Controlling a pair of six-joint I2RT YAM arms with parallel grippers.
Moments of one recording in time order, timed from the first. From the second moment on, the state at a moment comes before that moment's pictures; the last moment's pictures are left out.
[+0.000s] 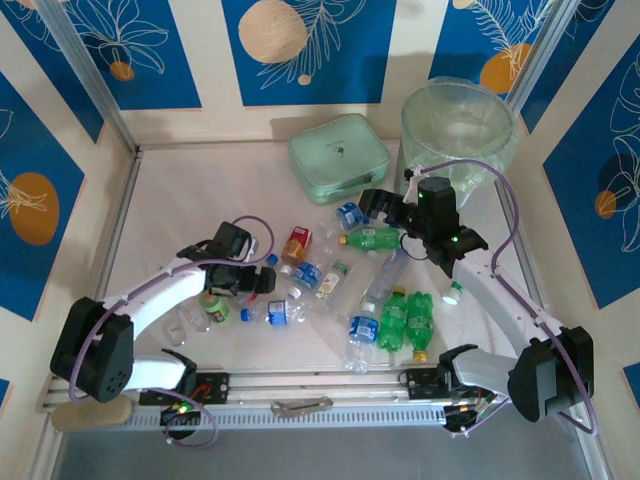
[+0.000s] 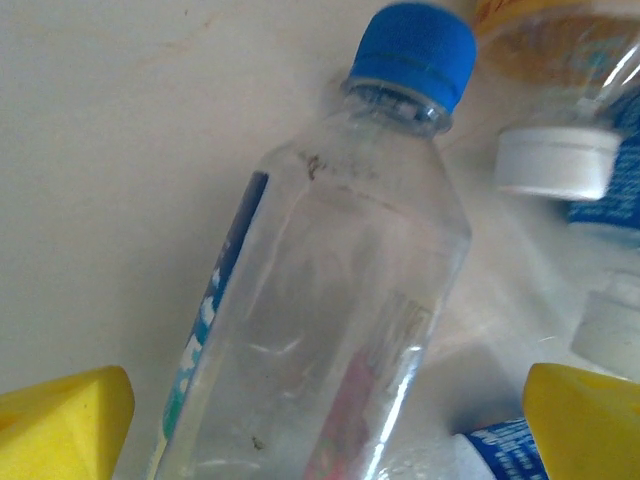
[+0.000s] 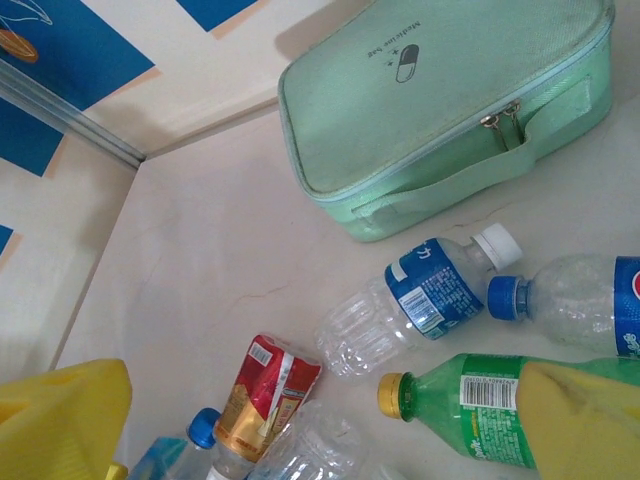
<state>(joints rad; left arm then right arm) -0.47 1.32 0.75 -0.60 0.09 -0.31 0.34 1.17 0.90 -0.20 -0.19 0.57</state>
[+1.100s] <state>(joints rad) -0.53 1.45 0.78 -0.59 -0.05 -0.27 0.33 1.17 0.90 -0.20 -0.17 0.57</state>
